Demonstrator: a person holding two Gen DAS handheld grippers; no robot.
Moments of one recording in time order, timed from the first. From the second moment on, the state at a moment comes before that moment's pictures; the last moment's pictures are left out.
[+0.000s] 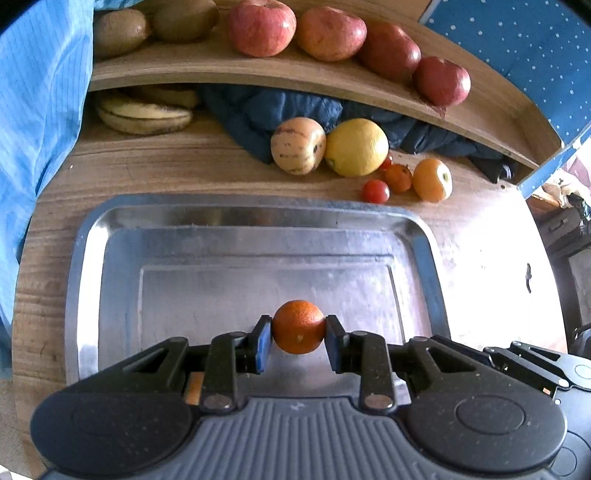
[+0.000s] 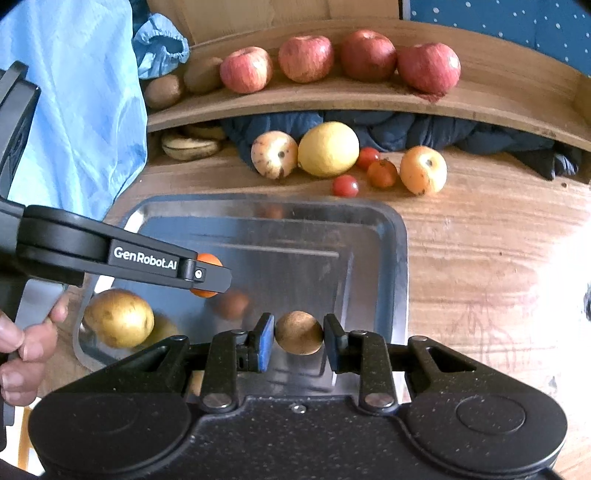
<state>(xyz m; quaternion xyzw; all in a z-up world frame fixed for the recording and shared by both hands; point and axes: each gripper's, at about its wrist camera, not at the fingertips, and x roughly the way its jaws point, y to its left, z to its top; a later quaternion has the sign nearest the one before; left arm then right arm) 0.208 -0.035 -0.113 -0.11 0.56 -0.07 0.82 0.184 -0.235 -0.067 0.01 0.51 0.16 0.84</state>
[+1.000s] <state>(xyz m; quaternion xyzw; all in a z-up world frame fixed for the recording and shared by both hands) 0.188 -0.052 -0.112 -0.03 0.59 -0.08 0.80 0.163 -0.227 -0.080 -0.01 0.54 0.20 0.82</state>
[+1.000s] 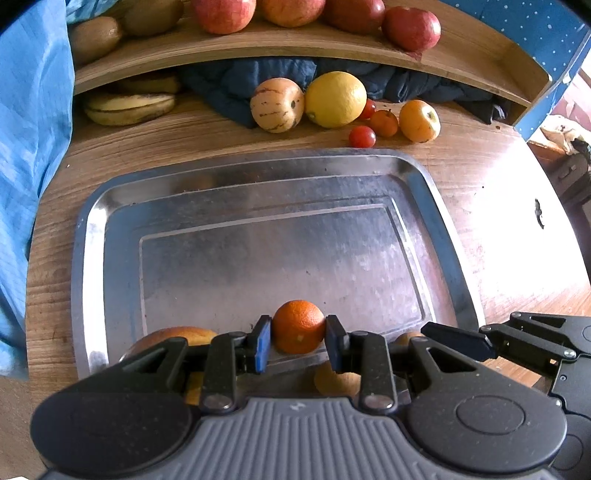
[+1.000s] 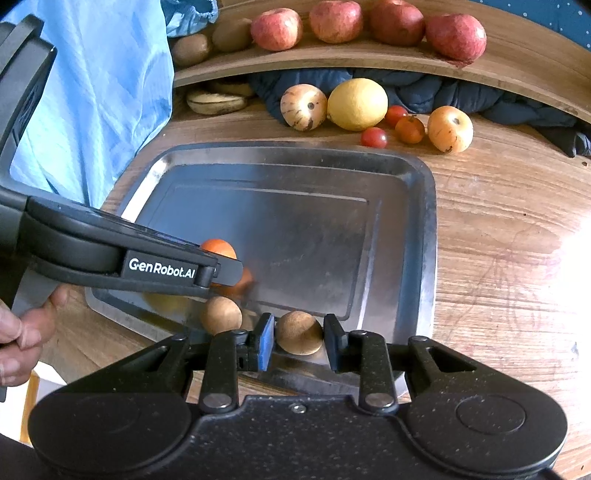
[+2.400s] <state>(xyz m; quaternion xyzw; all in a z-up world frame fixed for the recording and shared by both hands) 0.141 -0.026 -0.041 -0.05 0.53 0.00 0.85 0.147 -0.246 -0.051 -0.03 0.53 0.22 0.82</state>
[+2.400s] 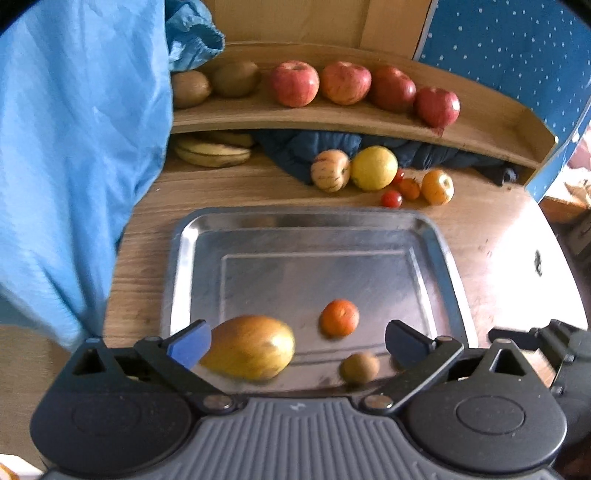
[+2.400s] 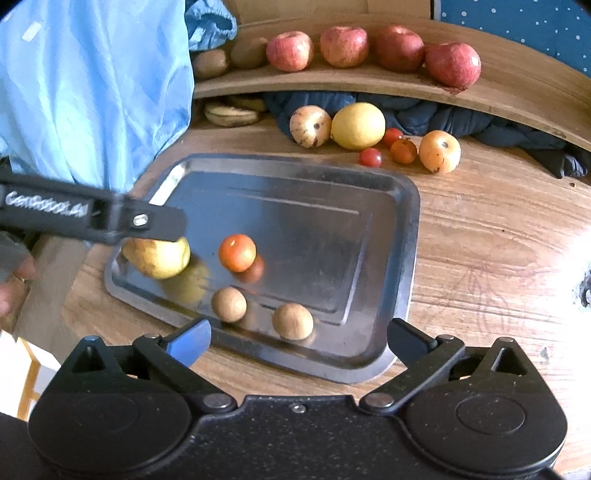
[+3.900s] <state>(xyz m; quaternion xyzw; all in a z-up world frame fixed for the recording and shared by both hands) 0.144 0.009 -0.054 0.06 0.61 0.07 0.79 0.163 -0.259 -0.052 0.00 0.53 0.19 0.83</state>
